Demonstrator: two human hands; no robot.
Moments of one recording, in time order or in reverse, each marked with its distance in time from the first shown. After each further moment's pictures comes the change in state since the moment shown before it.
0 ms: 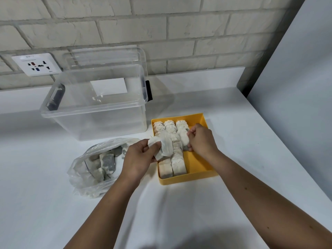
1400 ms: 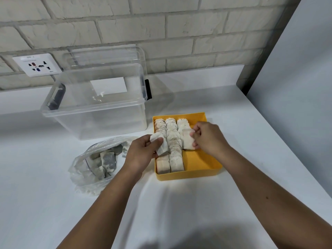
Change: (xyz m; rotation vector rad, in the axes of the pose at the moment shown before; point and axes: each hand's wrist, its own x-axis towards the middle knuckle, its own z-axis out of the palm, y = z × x) left_hand 0.015 -0.005 0.002 -0.003 -0.063 -0.019; right_hand -0.020 -0.010 -0.036 -0.002 -0.094 -0.054
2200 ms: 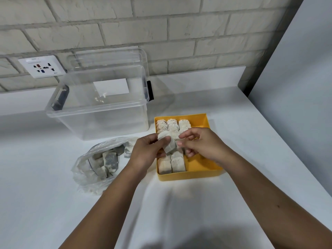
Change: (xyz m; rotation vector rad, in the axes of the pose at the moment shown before) left_hand -0.003 0.012 0.008 -0.013 -0.041 -0.011; right_hand -0.028 -0.020 -0.007 0.448 -0.260 0.021
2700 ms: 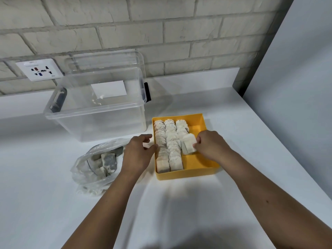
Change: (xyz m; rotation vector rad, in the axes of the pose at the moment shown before) left_hand 0.002 -0.010 -0.019 0.671 0.202 0.212; right_hand 0.009 0.018 -0.011 -0.852 0.180 0.101
